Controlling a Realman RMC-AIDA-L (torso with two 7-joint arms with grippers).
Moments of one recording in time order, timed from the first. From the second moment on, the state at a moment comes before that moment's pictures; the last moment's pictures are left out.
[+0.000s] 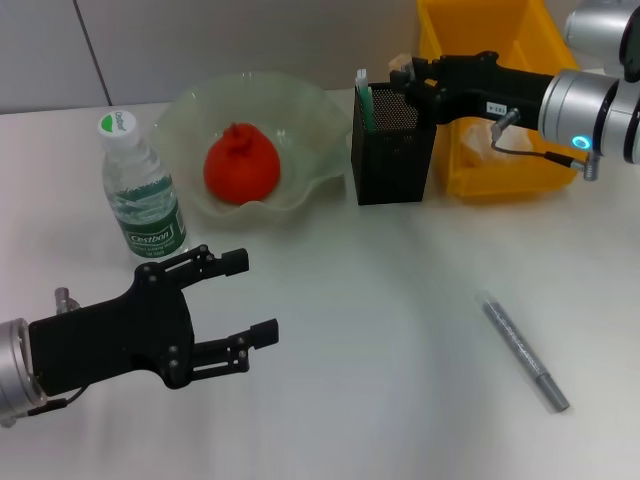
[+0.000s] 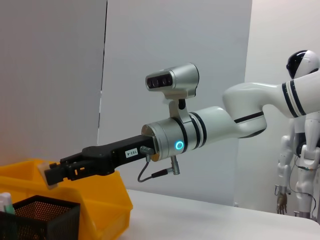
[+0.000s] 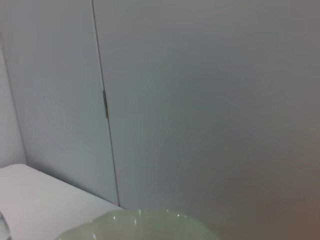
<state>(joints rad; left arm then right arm) -0.40 -2.07 0.98 0.51 1.61 1.67 -1.00 0.69 2.07 -0.78 -0.56 -1.74 -1.00 1.33</state>
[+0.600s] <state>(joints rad) -0.40 -2.07 0.98 0.52 1.60 1.68 -1.00 0.69 2.07 -0.78 -0.58 -1.74 -1.00 1.36</state>
